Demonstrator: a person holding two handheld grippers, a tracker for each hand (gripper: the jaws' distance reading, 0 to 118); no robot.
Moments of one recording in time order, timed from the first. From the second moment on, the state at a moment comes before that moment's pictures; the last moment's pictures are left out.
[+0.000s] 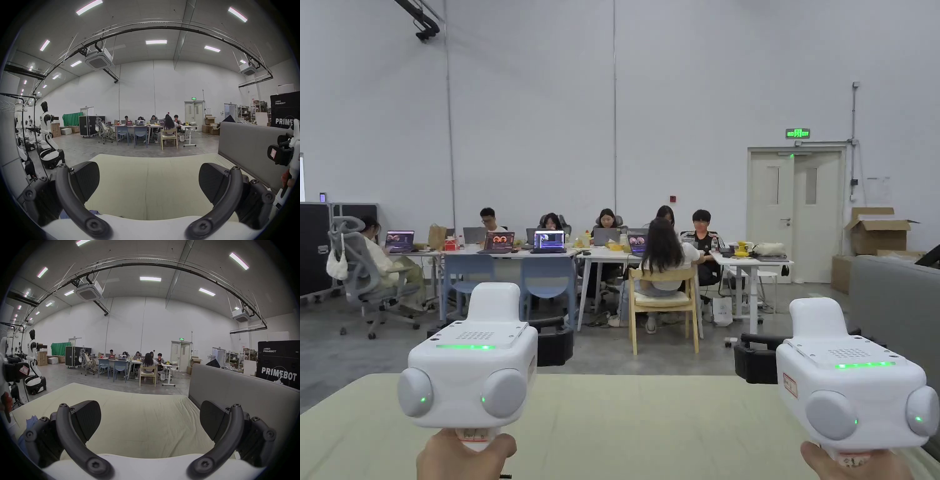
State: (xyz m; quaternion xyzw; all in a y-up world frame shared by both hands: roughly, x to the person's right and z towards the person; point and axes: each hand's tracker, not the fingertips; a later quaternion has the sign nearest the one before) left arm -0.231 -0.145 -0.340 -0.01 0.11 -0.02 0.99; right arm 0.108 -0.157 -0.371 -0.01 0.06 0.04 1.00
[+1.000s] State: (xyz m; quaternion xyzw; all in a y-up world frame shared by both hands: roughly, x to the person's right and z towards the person) left arm -0.233 -0.167 -0.331 -0.02 0.11 -0.03 0.99; right arm 0.129 -0.189 -0.365 -0.02 0.07 0.01 1.00
